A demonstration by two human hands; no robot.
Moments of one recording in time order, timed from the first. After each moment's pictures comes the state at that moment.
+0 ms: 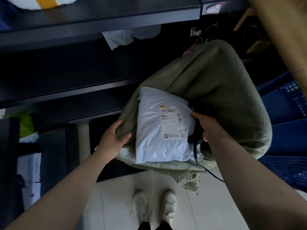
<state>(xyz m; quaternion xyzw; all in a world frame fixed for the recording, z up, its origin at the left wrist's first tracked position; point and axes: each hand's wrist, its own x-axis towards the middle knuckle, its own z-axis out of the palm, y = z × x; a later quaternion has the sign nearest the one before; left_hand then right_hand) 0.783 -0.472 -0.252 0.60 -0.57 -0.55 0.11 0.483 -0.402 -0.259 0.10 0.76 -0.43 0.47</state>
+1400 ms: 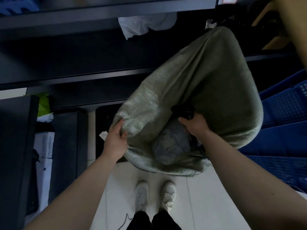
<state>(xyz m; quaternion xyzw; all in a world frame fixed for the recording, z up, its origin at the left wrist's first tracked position) 0.802 -0.405 -0.251 0.66 -0.57 -0.47 0.15 0.531 -0.373 -0.265 -0.22 0.82 -0.26 0.46</state>
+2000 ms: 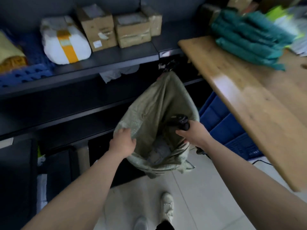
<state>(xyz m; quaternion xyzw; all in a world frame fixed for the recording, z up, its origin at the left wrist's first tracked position) 0.784 -0.361 -0.096 0.50 -0.80 -0.31 -0.06 0.559 -0.230 -0.055 -0.33 0.86 -0.21 0.32</state>
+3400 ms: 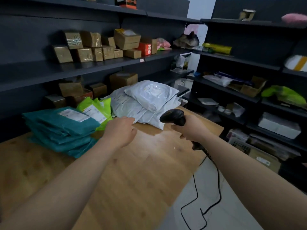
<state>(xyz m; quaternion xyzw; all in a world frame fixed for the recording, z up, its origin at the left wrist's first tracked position) 0.038 -0.062 0.176 0.18 -0.98 -0.03 0.11 -0.082 0.154 0.205 -0.24 0.92 -0.30 0.10</state>
